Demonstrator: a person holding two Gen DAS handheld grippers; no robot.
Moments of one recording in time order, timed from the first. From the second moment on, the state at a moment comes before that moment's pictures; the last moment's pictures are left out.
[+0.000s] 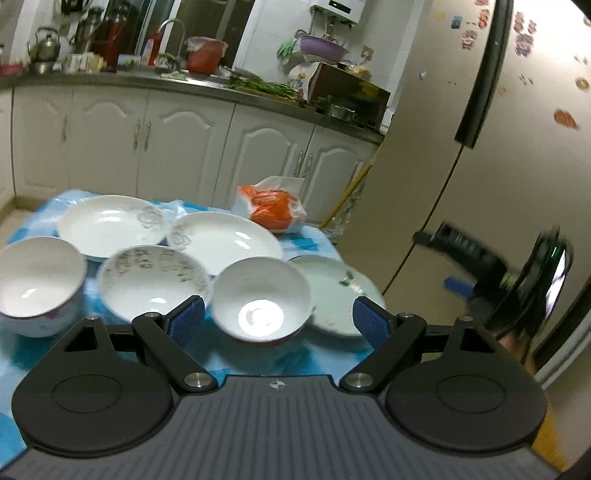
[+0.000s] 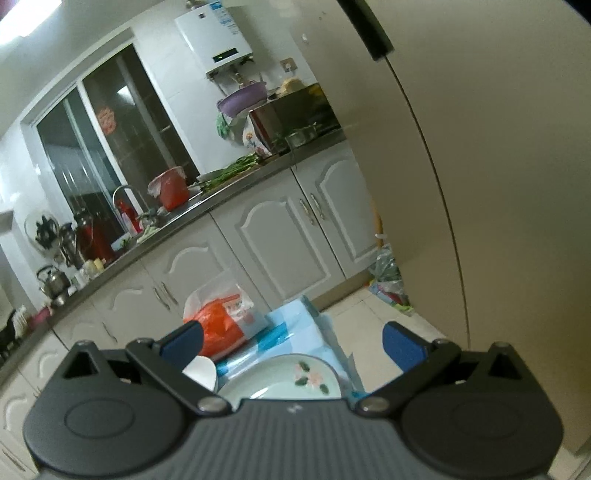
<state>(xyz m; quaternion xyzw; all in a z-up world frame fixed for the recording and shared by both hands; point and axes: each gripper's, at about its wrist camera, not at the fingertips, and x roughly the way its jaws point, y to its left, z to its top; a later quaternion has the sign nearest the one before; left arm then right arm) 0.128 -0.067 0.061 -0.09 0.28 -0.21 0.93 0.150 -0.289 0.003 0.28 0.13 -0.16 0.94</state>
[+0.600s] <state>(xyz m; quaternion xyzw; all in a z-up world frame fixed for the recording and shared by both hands) 0.130 -0.160 -0.005 -0.11 0.33 -0.25 0.90 0.188 -0.344 -0.044 0.38 0.18 -0.05 0.90</state>
